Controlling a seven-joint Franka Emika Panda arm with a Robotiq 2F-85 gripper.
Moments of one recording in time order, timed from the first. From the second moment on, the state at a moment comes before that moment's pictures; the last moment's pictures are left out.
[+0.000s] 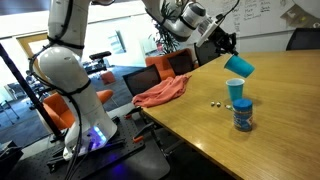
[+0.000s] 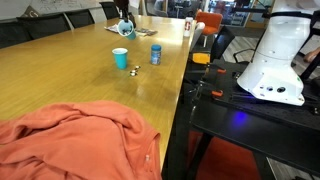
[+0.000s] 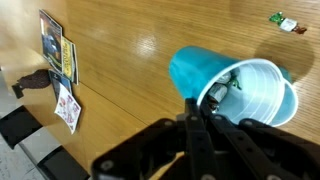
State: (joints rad) arm 0.13 0.54 -0.18 -1.74 -0.83 2.45 0.22
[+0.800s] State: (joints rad) arm 0.20 0.76 -0.22 -1.59 -1.32 2.33 0.84
